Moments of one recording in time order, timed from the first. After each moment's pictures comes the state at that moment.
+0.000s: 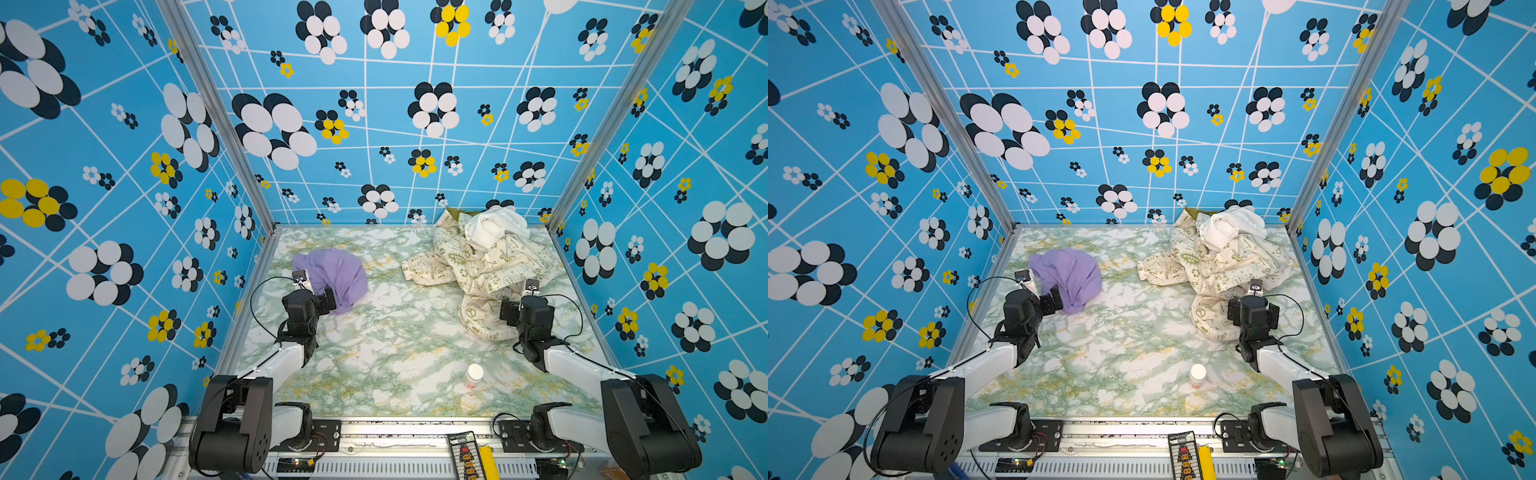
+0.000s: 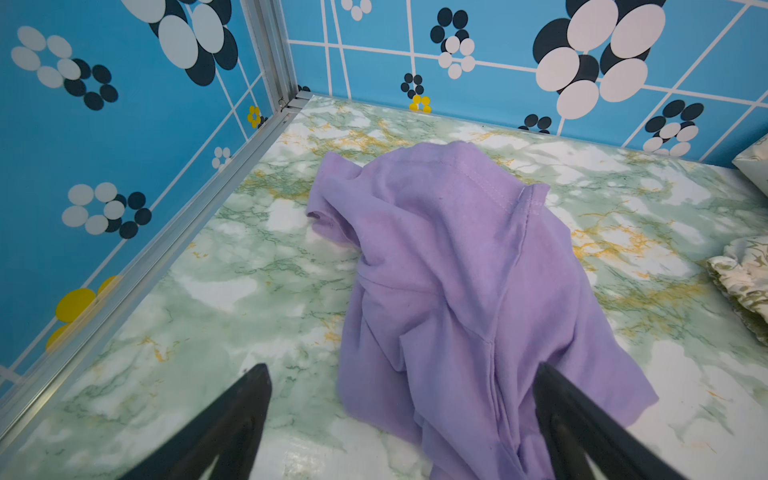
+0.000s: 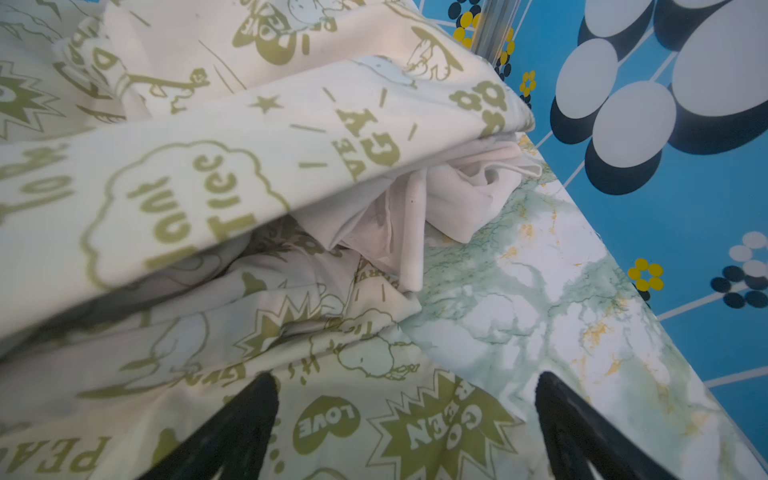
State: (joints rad) left arm -0.05 1.26 0.40 0.50 -0.19 -0.14; right arm 0.13 1.26 0.35 0.39 0.43 0.04
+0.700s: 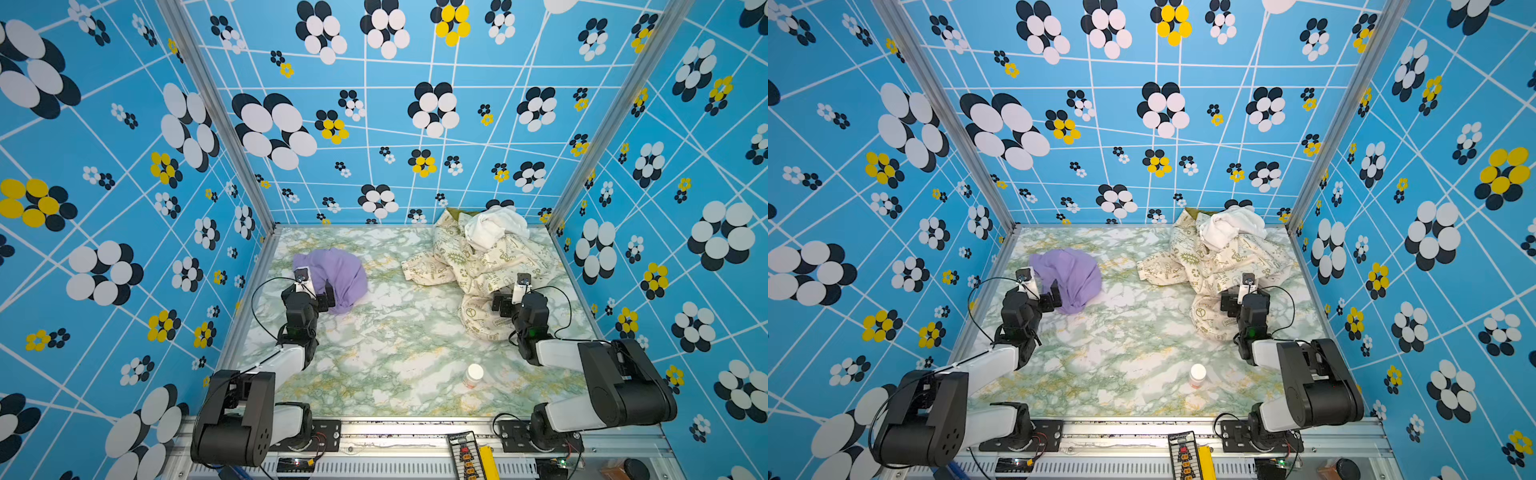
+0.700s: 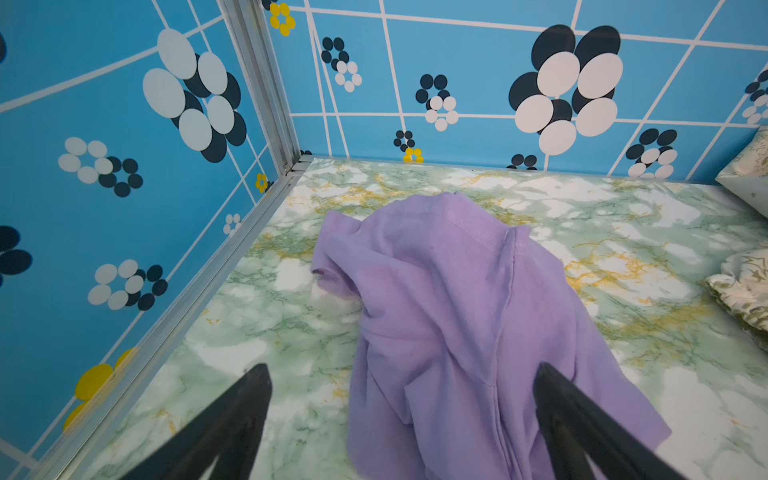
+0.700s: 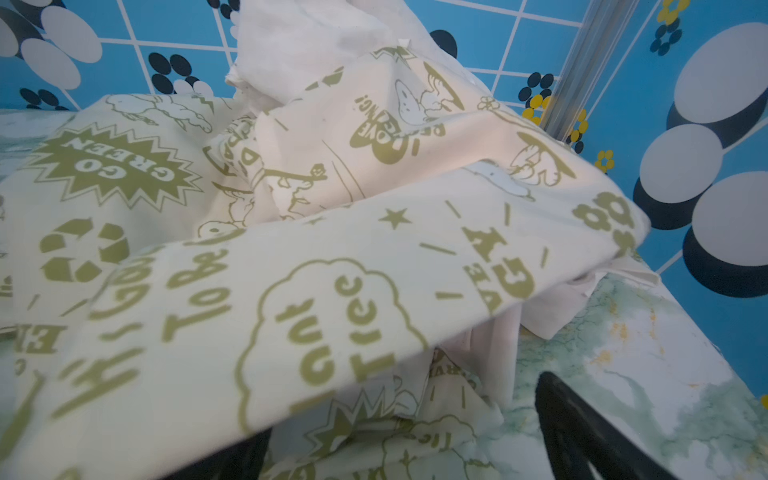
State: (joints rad) left arm -0.05 1.28 0.33 0.69 -0.18 -0.04; right arm 0.08 1.49 0.34 0.82 0.22 -0.04
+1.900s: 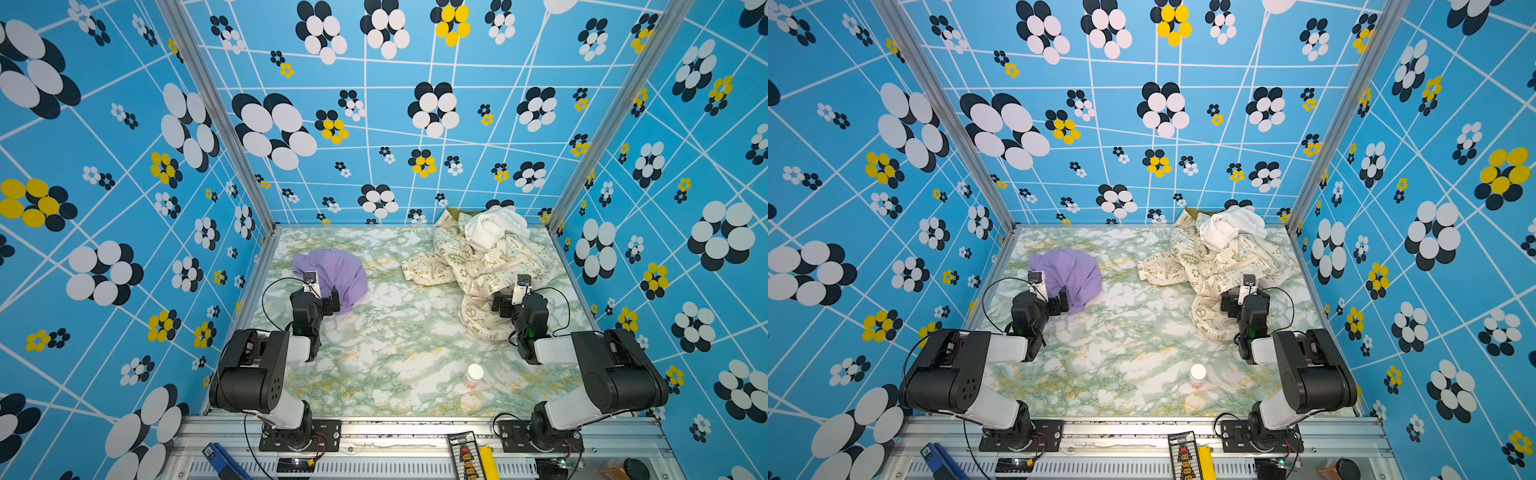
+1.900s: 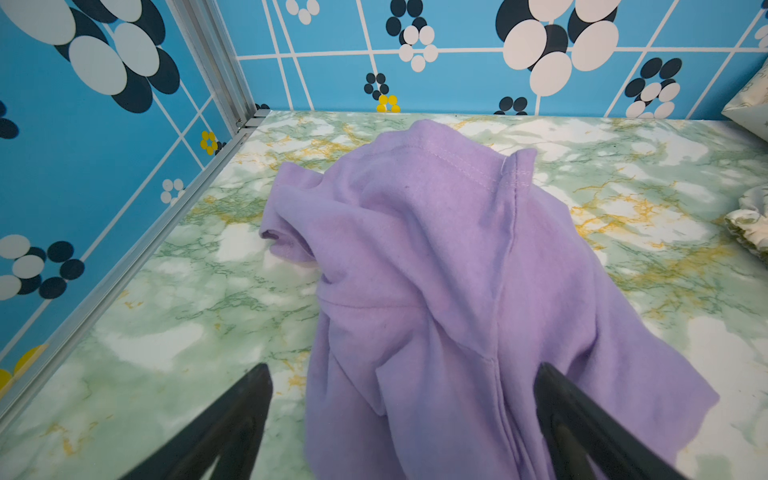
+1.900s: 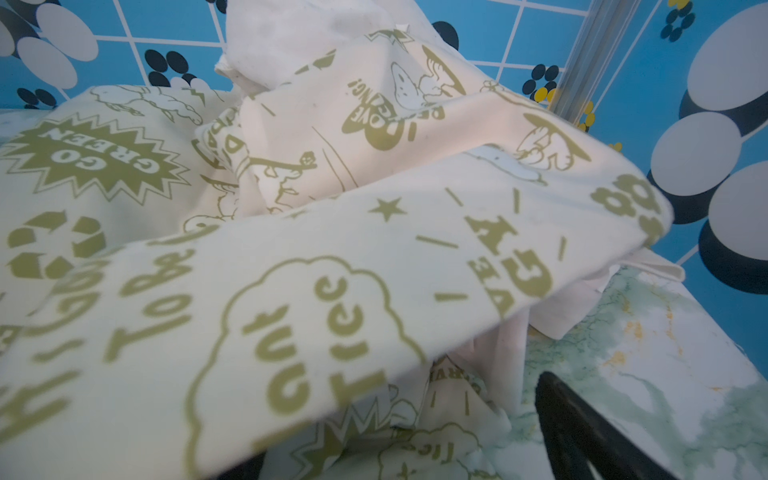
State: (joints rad) left arm -0.04 1.54 0.36 0.85 -0.09 -0.02; right arm 0.08 1.55 0.34 0.88 0.20 -0.03
